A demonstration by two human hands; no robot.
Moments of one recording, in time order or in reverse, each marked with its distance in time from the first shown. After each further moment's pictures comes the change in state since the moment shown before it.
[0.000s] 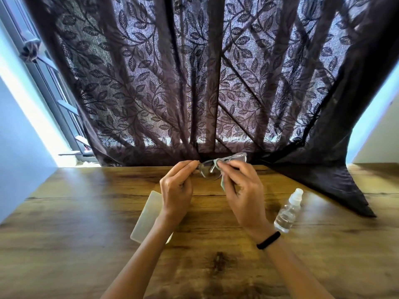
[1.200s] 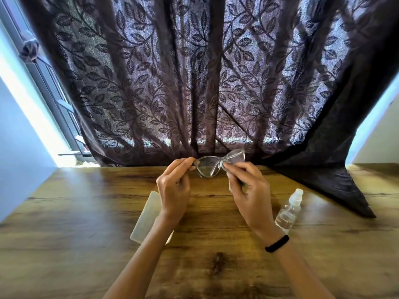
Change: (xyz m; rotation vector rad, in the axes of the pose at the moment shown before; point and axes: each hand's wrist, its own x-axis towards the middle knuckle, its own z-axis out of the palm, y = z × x) left_hand 0.004 0.002 -0.002 -0.008 0.070 -0.029; right_hand -0.001 0.005 -0.010 0.152 -0.029 0.100
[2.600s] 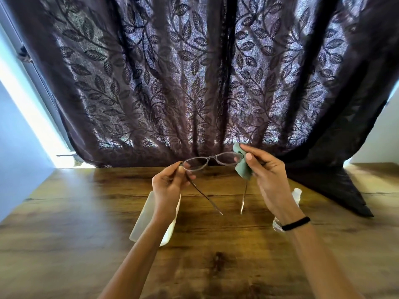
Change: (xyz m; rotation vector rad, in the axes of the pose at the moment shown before) left_hand -0.005 0.001 -0.007 -0.534 -0.078 -0.721; right_hand 0.031 0.023 -0.026 0.728 -0.025 0.542
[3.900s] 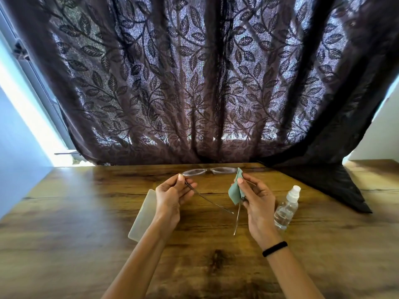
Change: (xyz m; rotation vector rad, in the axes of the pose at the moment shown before) left_hand -0.006 -0.017 -0.005 -0.169 0.095 -0.490; right_hand -0.043 0.050 0.008 0.147 0.359 0.248
